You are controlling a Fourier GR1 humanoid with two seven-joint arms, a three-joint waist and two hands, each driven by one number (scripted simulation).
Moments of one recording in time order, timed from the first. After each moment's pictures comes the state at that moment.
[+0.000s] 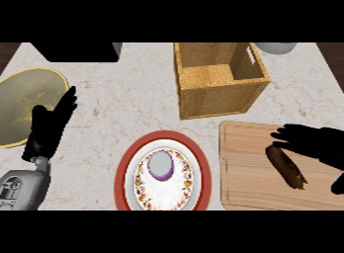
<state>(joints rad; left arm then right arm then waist) -0.21 0.29 0.00 -1.38 -0.03 0.04 0.22 -0.18 -0.77 0.24 -1.42 0.86 0.32 -0.79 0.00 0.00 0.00</state>
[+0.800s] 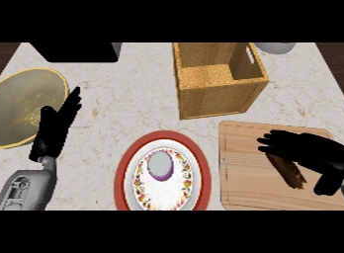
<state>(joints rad) -0.21 0.23 0.02 -1.37 -0.09 0.03 0.21 -0.18 -0.62 0.23 -1.34 1.05 0.30 -0.80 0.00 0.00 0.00</state>
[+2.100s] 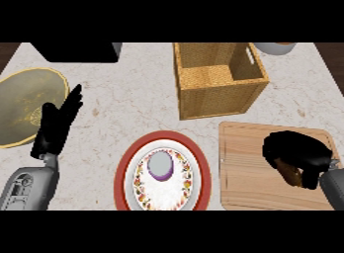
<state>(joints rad) -0.23 0.19 0.07 -1.37 -0.13 -0.01 0.22 -0.25 -0.48 0.19 -1.16 1.28 0.09 -0.88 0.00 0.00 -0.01</state>
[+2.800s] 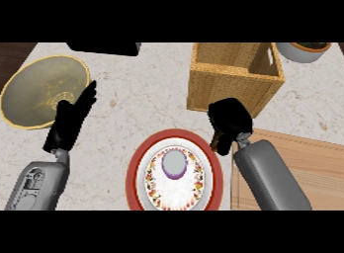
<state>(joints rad) -0.27 0.17 0.01 -1.37 -0.14 -0.04 0.22 -0.49 -0.04 0.20 -1.15 1.37 0.25 0.08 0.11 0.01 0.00</state>
